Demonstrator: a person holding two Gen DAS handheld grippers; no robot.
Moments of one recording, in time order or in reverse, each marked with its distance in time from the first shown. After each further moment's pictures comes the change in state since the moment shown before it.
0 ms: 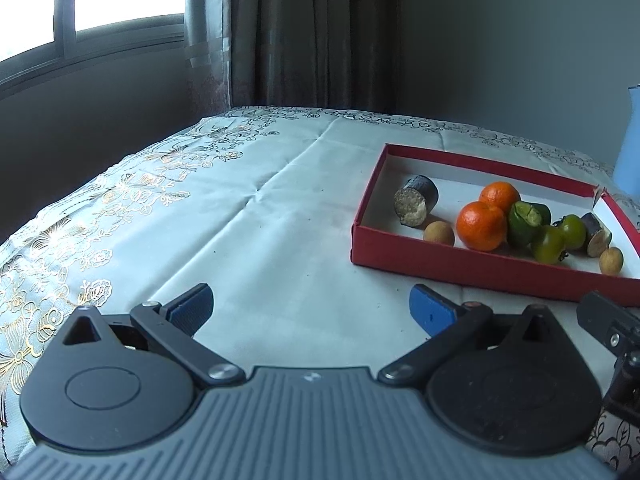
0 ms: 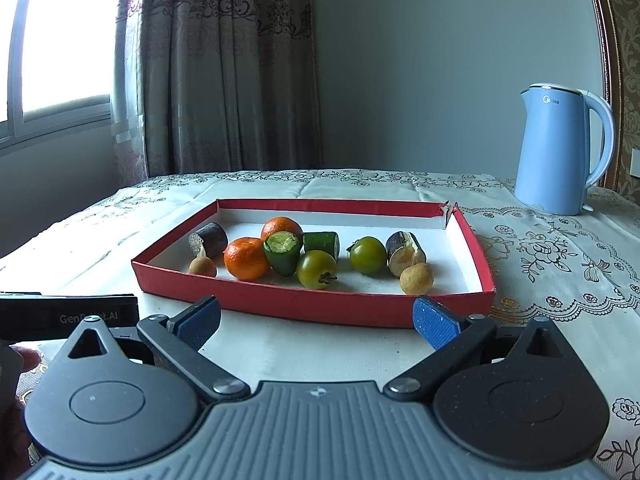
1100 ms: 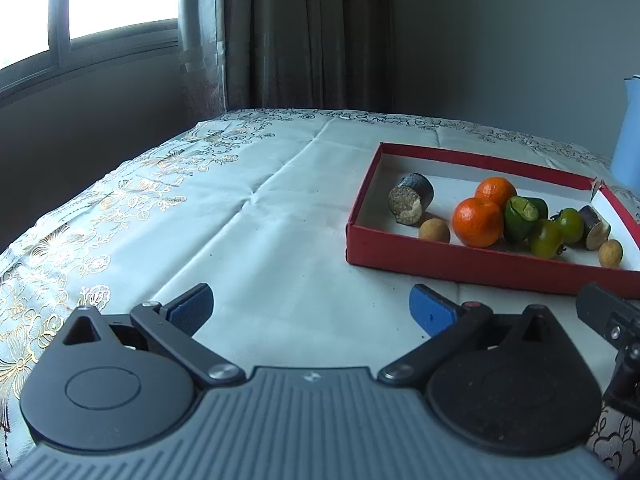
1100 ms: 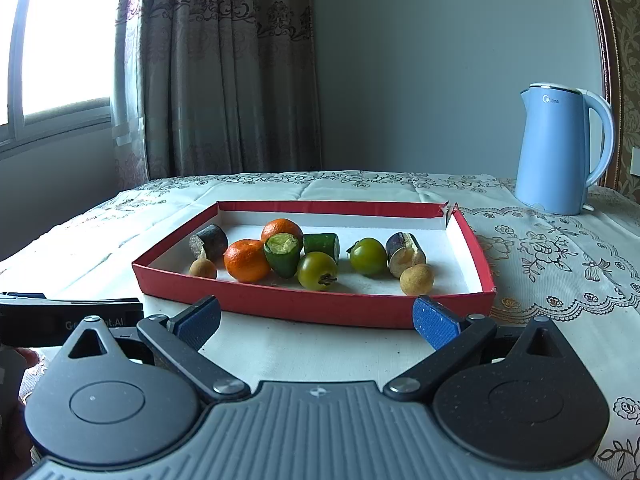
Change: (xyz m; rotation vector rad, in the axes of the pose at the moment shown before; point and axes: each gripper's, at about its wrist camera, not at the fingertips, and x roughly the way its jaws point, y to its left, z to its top) left arm -0.001 -0.005 0.000 0.028 -0.008 0.002; right arm -0.001 -0.001 0.000 0.003 -0.006 0.004
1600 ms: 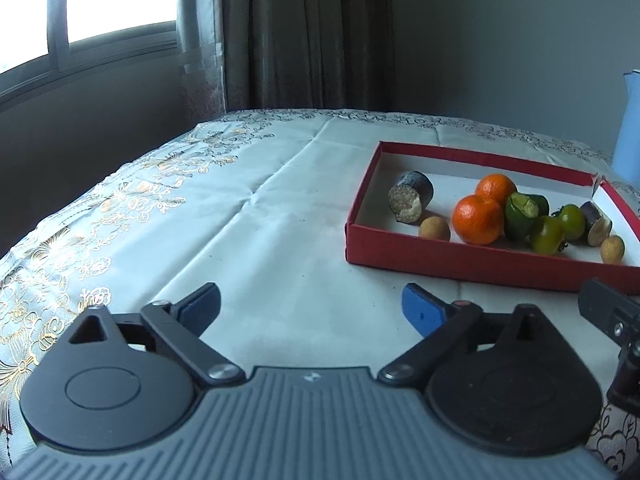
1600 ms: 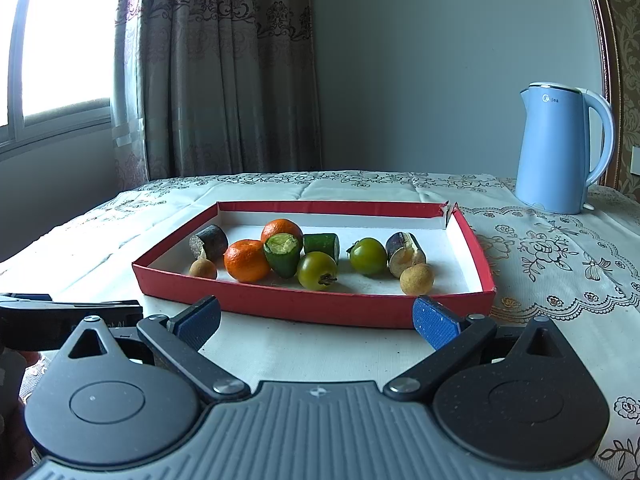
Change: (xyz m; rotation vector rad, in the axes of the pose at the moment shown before) left arm 0.000 -0.001 -0.001 0.007 -0.005 0.008; right arm 0.000 -0.001 0.000 0.001 0.000 0.001
